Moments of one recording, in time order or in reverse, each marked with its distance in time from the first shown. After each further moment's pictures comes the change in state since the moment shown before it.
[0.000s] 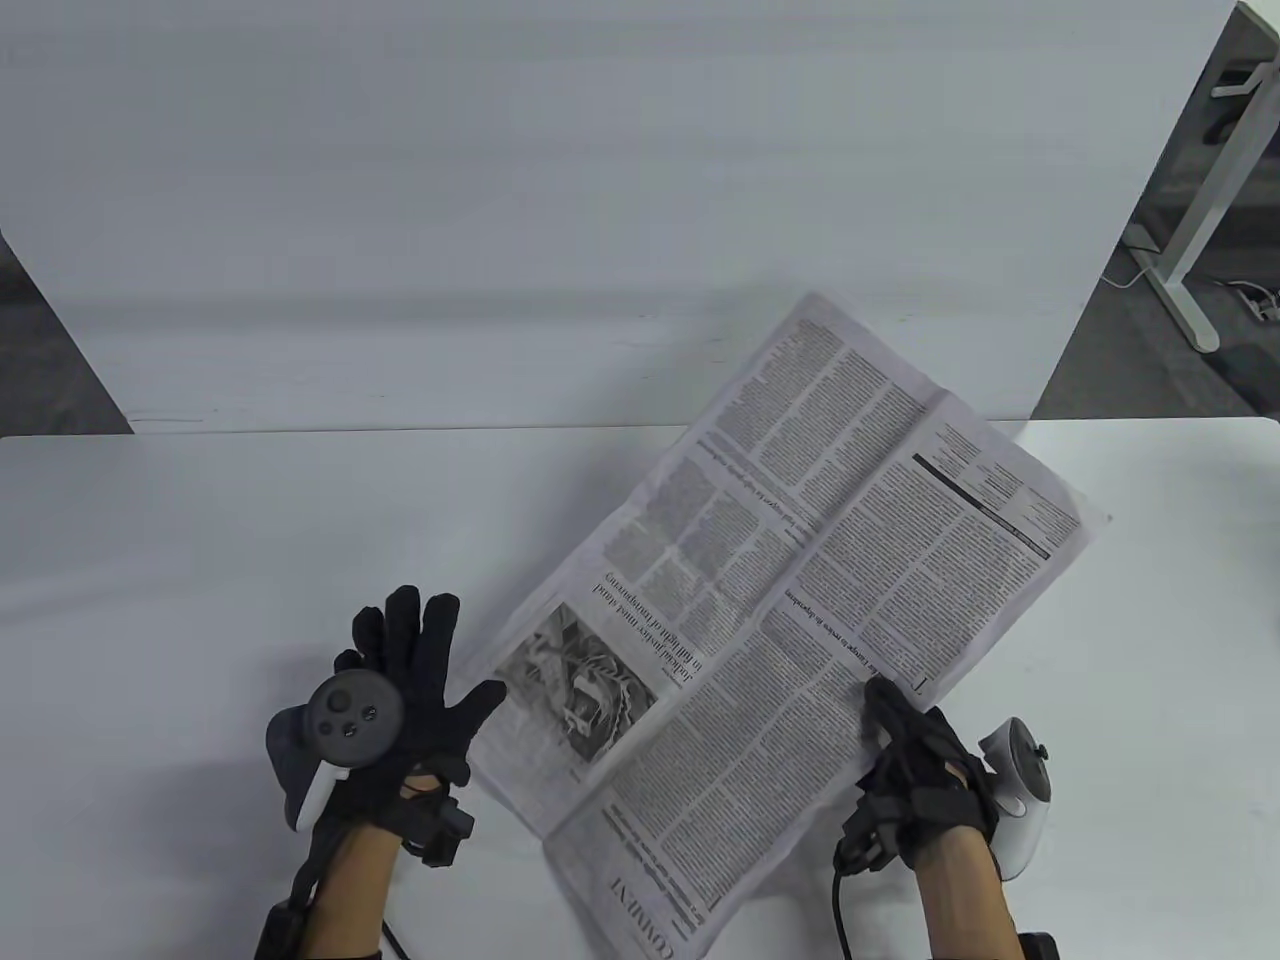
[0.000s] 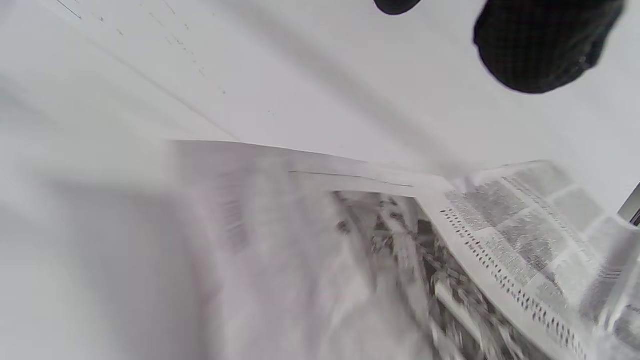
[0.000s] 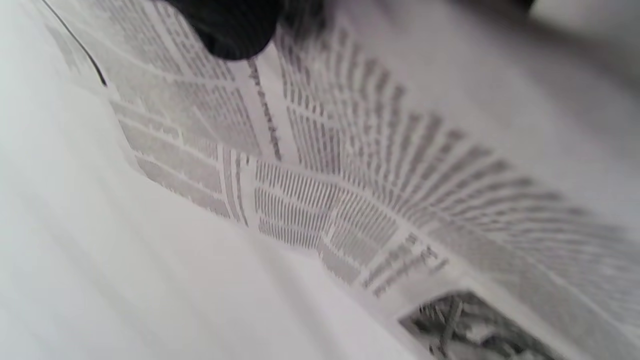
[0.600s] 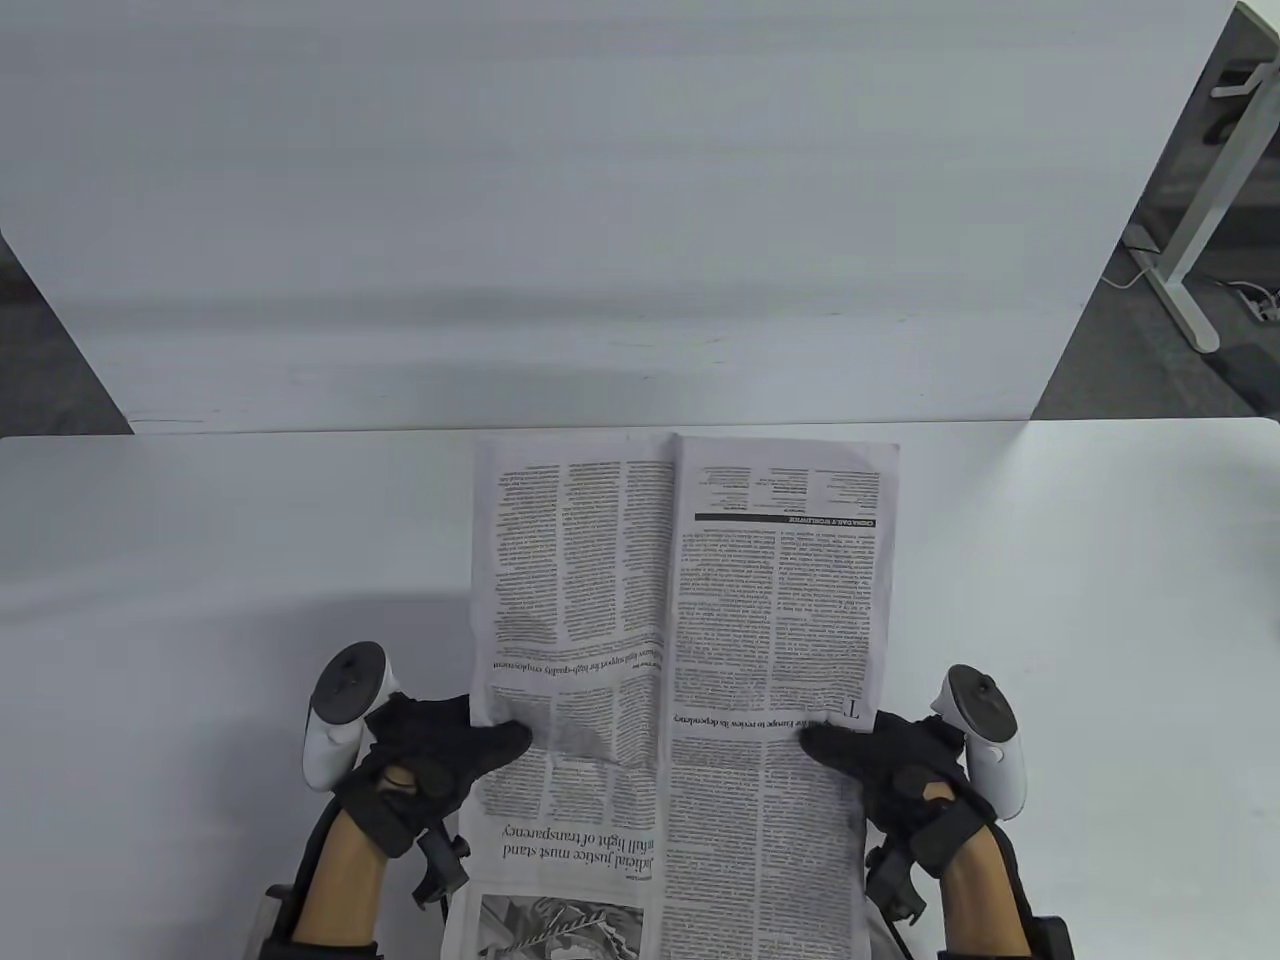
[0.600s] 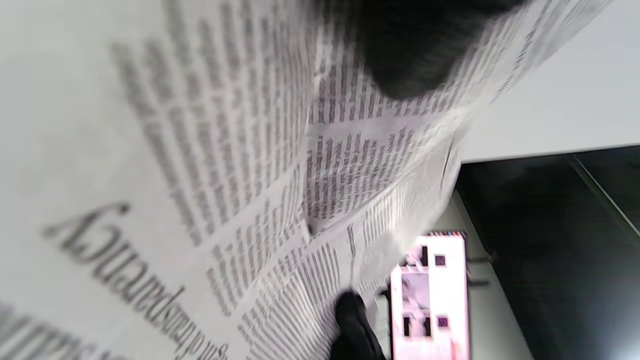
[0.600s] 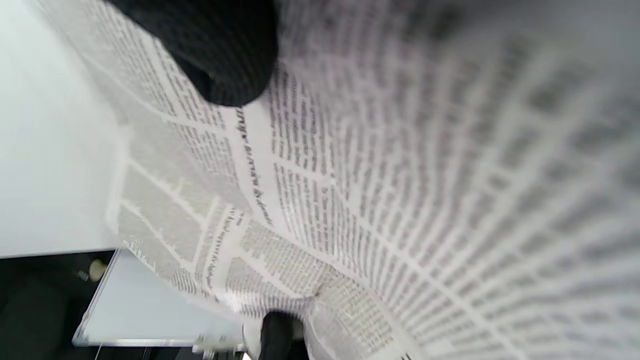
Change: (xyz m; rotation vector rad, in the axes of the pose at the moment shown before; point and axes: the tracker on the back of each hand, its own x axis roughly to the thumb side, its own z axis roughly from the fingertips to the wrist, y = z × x) left_hand 0.003 -0.022 -0.010 -0.508 -0.176 0.892; right_hand 0.021 0.032 -0.008 0.490 -0.095 0.519
